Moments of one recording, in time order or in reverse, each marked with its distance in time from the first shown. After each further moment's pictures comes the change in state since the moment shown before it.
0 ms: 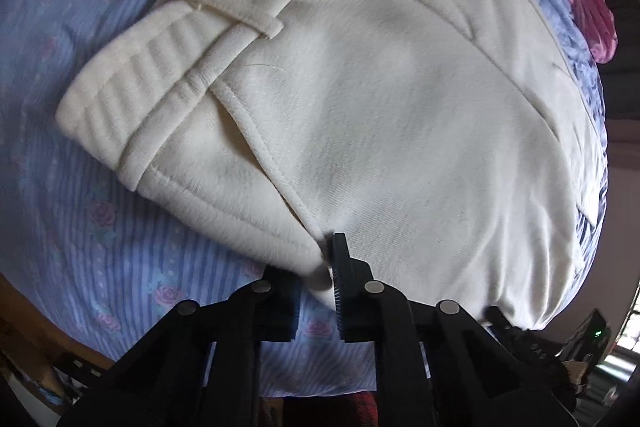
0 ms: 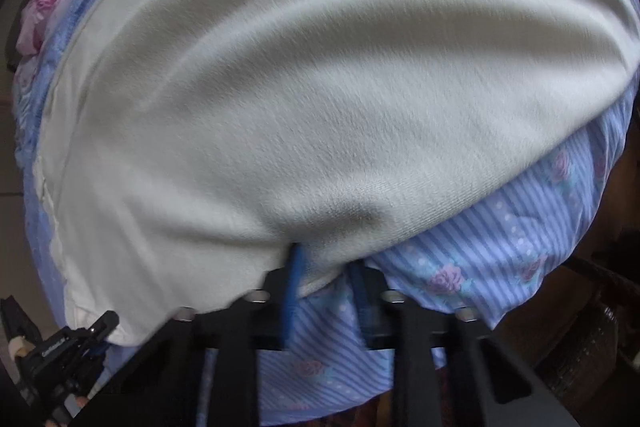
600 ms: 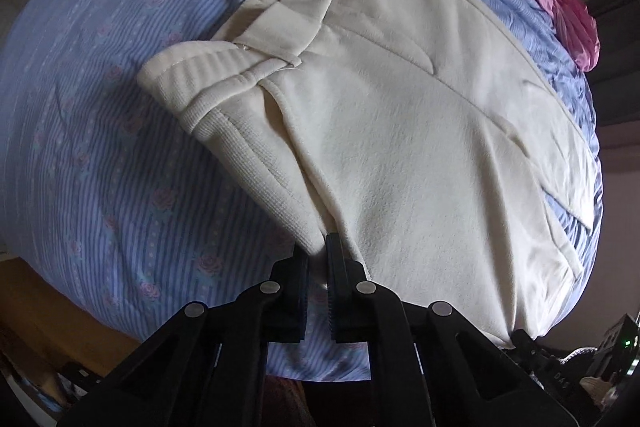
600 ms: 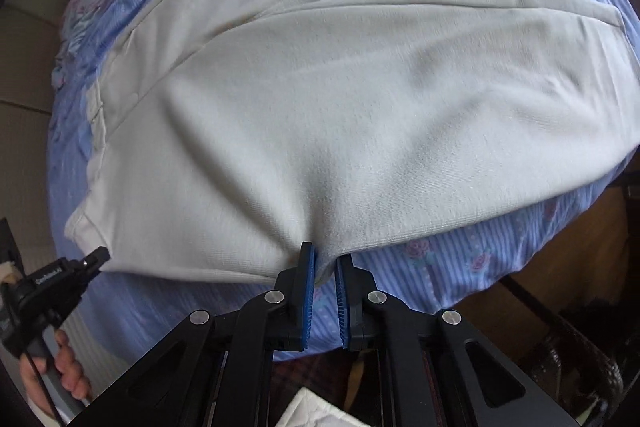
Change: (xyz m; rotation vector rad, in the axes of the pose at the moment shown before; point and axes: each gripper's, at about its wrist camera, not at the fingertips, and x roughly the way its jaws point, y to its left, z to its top) left arm -0.057 -0.007 -0.041 -0.005 -0.137 0.023; right arm -0.083 0.034 -0.042 -0.262 0.016 0.009
